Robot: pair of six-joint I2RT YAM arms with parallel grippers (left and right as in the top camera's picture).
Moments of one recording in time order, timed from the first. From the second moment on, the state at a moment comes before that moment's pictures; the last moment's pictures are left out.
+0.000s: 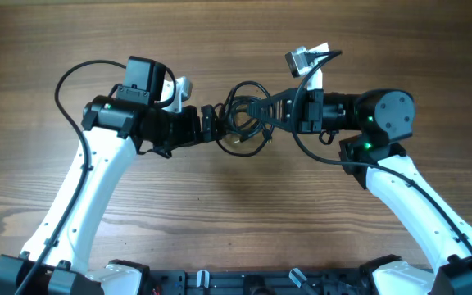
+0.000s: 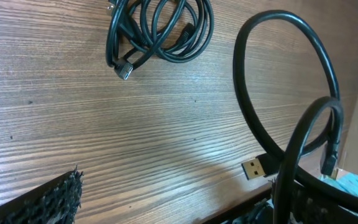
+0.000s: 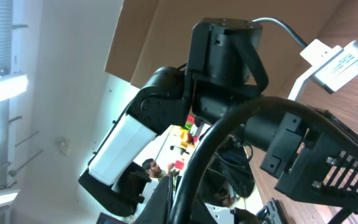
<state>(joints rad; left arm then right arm) -0.24 1.46 1.25 -1.00 0.48 -0.39 0.31 1.38 0.84 0.99 -1.24 1.55</state>
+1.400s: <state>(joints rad) -0.40 1.35 1.25 -0.75 0.63 -1.00 0.33 1.01 0.86 0.09 -0.84 1.28</state>
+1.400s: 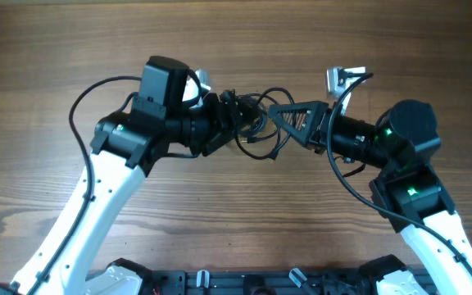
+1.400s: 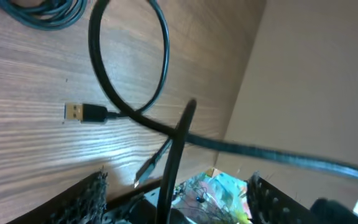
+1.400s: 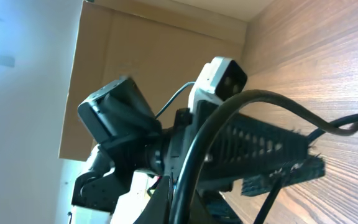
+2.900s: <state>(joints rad) -0.23 0.84 1.25 -0.86 -0.09 -0.90 0.33 0.94 0.86 -0.05 -0.33 0.94</state>
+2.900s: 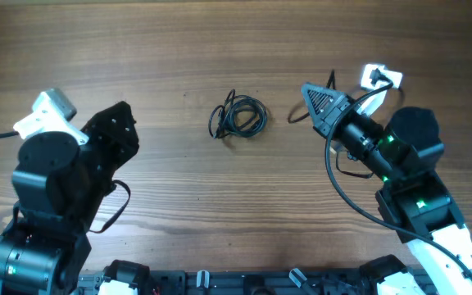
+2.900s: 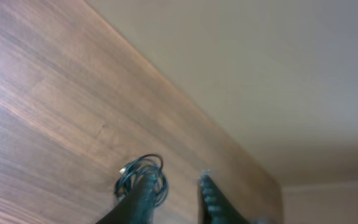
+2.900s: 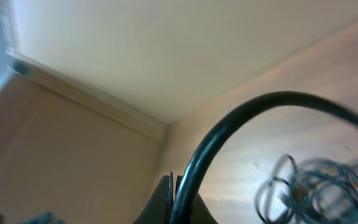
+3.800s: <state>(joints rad) -0.34 1.43 1.26 -0.61 0.83 -1.34 0.33 1.00 0.86 0.16 -0.72 1.32</state>
